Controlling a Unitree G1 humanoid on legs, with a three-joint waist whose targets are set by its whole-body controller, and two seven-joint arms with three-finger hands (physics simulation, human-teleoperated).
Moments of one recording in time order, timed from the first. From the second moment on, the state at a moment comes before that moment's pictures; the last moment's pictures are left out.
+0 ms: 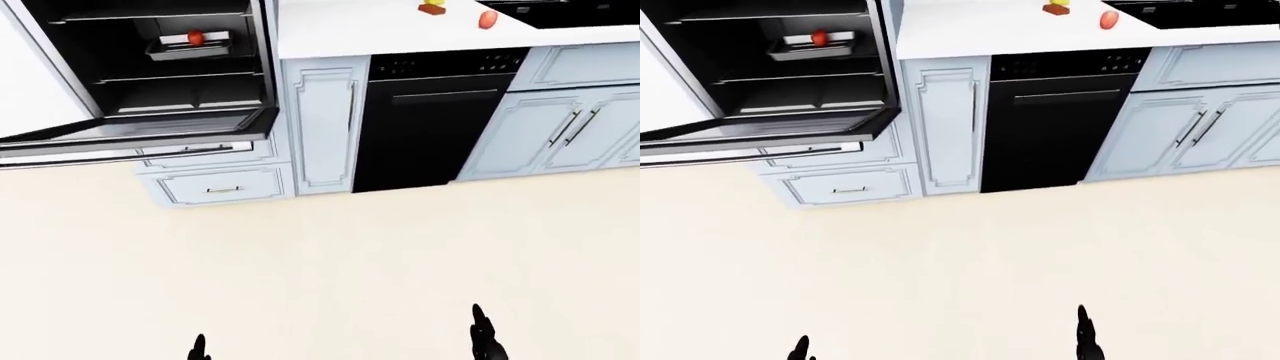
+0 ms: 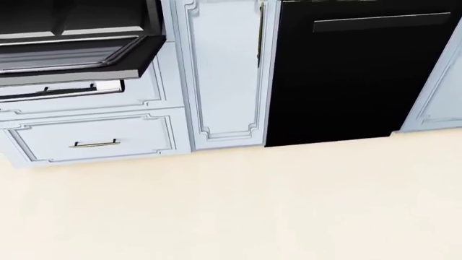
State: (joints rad) left arm 0.04 0.15 0.28 1.40 -0.15 -0.85 -0.23; right arm -0.03 -0.25 -0.25 1.39 0.03 -0.81 0.07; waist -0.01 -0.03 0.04
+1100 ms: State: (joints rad) left arm 0.04 0.14 0.27 1.41 -0.15 -0.85 -0.23; right arm -0.04 -0.25 -0.25 1.40 0.04 -0.81 0.08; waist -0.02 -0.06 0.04
